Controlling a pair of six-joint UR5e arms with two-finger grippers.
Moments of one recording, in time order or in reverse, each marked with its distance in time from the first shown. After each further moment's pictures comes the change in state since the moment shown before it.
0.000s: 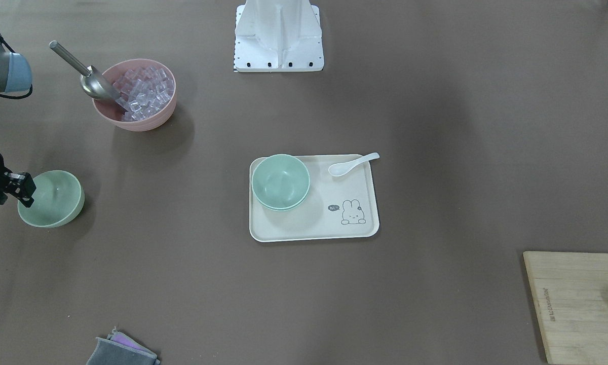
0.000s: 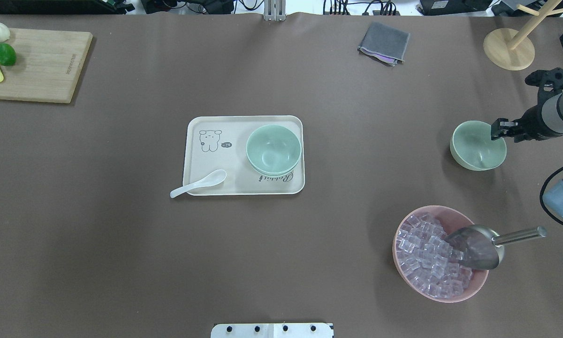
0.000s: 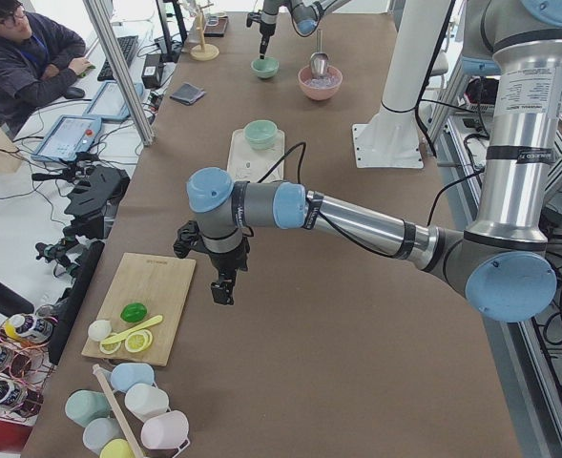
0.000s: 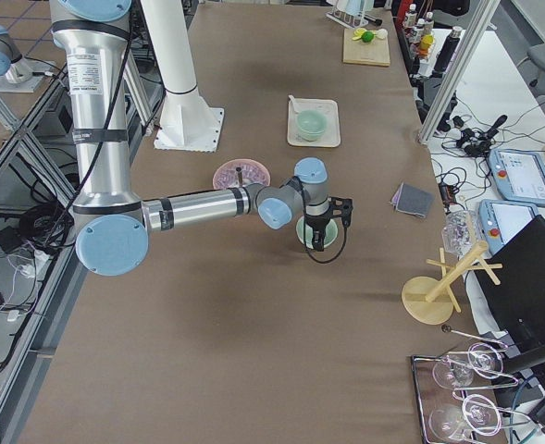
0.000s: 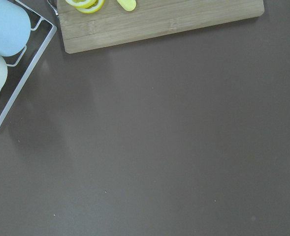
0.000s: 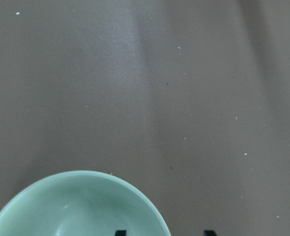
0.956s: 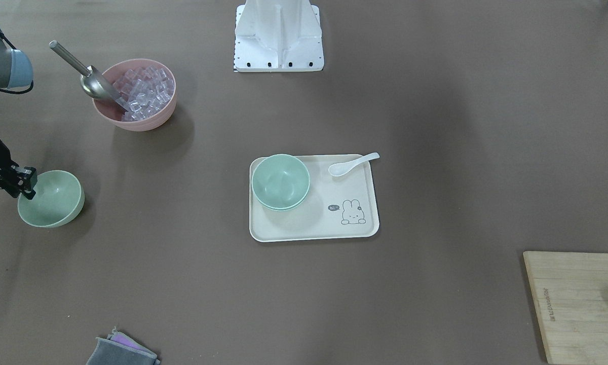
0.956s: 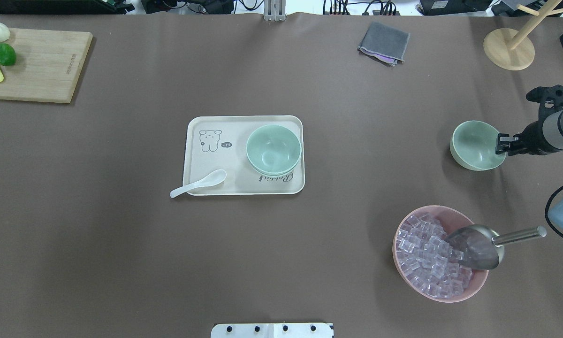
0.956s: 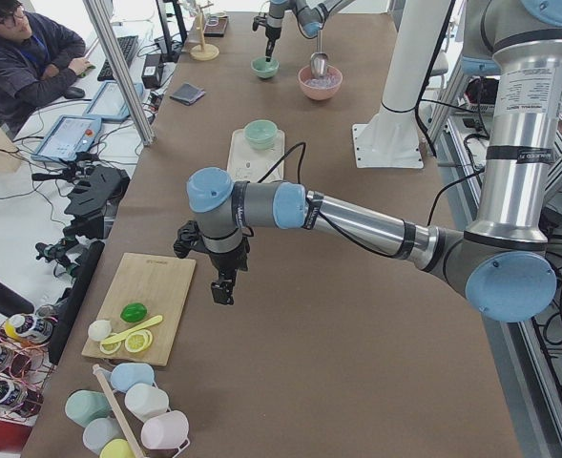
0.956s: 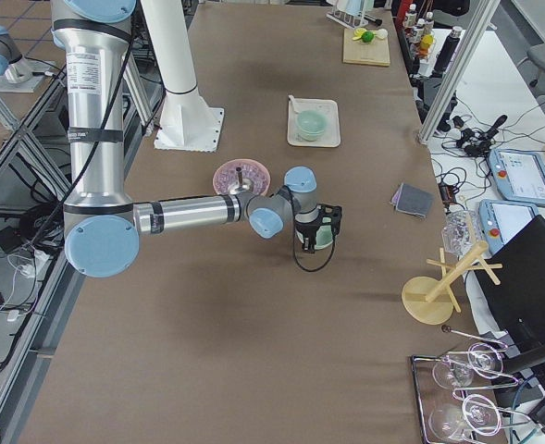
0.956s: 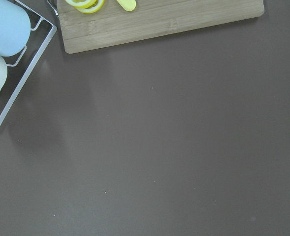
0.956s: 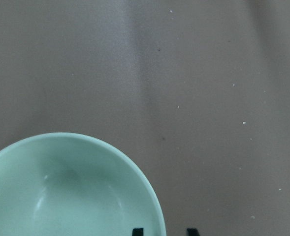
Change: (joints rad) left arm 0.001 0.000 0.000 0.000 0.000 -0.001; right arm -0.036 -0.047 -0.005 0.070 -0.002 0.045
